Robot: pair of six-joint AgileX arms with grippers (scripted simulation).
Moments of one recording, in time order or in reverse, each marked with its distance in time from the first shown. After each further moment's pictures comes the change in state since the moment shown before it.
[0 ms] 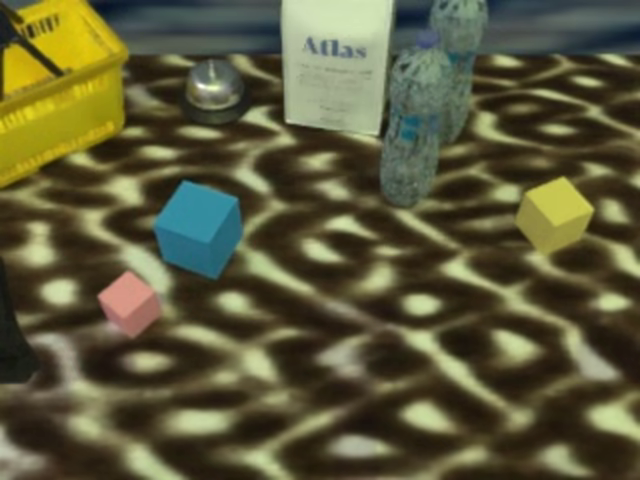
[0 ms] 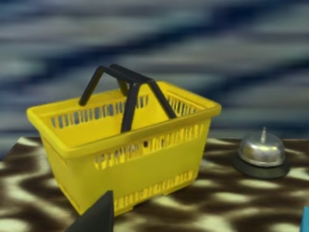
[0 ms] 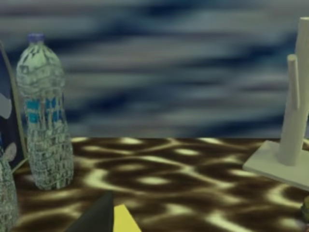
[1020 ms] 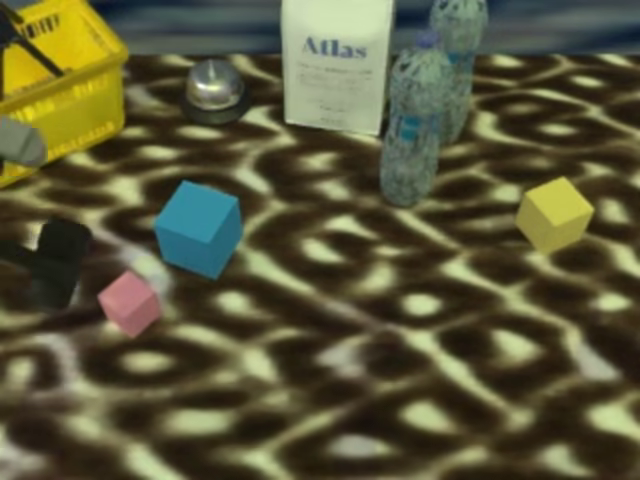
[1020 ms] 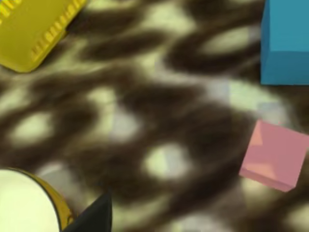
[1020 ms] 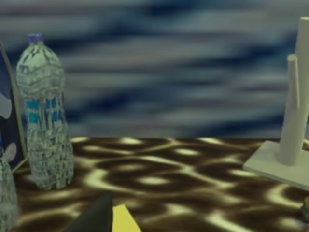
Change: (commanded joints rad) left arm -0.121 1.063 0.767 -0.548 0.000 0.279; right arm 0.000 0.000 0.000 0.000 0.000 0.000
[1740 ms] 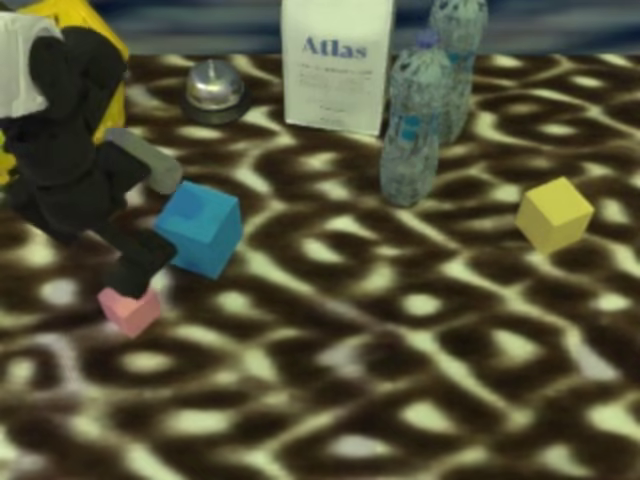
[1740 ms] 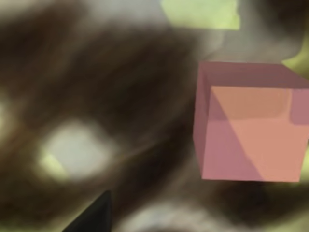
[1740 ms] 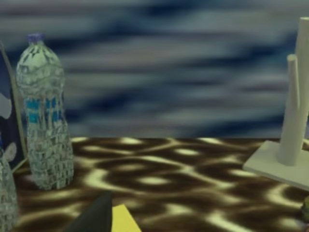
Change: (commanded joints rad) left arm -0.092 0.871 0.577 -0.419 0.002 0.211; right arm 0.000 0.000 0.000 0.000 0.000 0.000
